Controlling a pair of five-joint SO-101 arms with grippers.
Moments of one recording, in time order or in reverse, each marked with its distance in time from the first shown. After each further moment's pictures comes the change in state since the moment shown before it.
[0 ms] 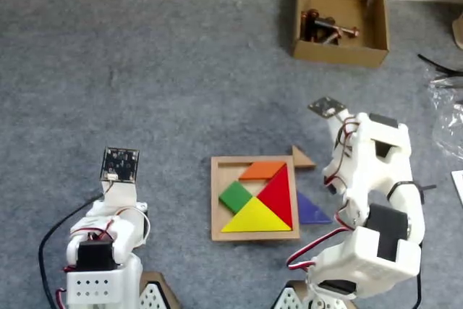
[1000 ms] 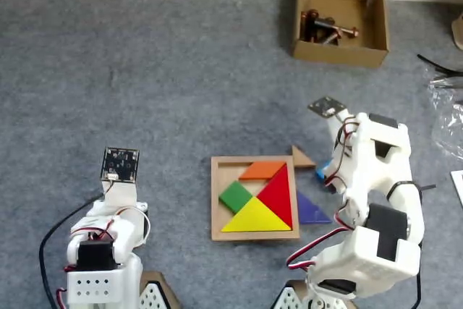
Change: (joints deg) left arm 0.0 0.0 0.0 0.0 0.0; right arm 0.1 0.0 0.0 -0.3 0.0
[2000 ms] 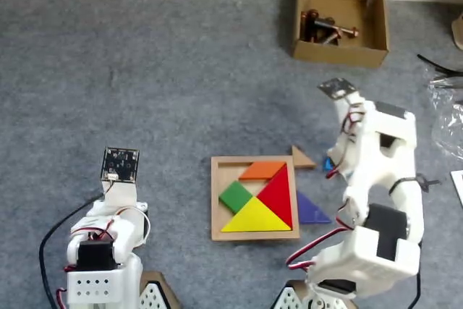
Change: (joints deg) left arm 0.0 0.0 0.0 0.0 0.0; right arm -1.9 0.0 -7.3 0.3 -5.8
